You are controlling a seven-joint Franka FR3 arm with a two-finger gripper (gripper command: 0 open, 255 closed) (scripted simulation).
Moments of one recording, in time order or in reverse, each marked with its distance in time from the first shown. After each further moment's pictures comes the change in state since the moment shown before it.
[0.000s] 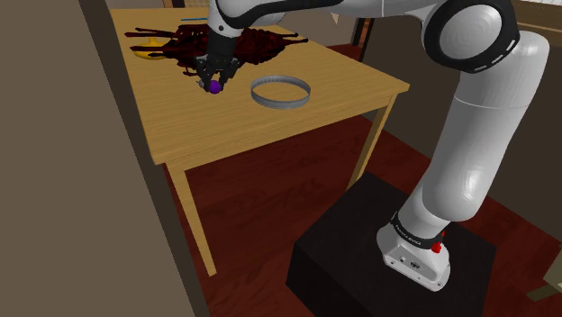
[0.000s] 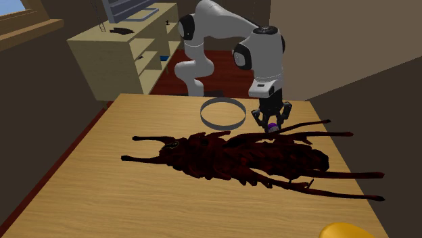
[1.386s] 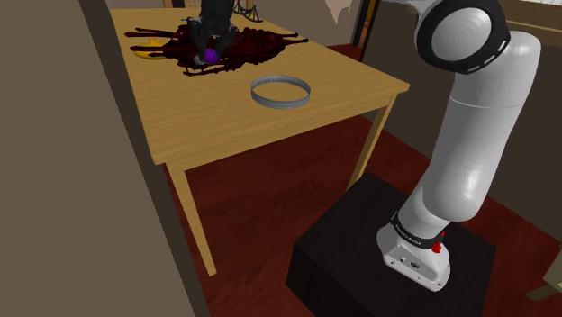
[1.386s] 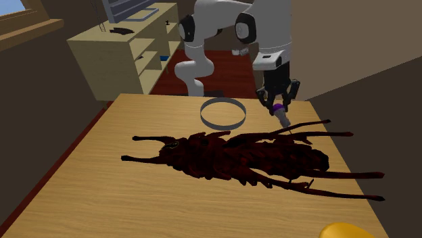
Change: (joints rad) arm 0.010 0.035 0.001 0.274 -0.018 -0.239 0.027
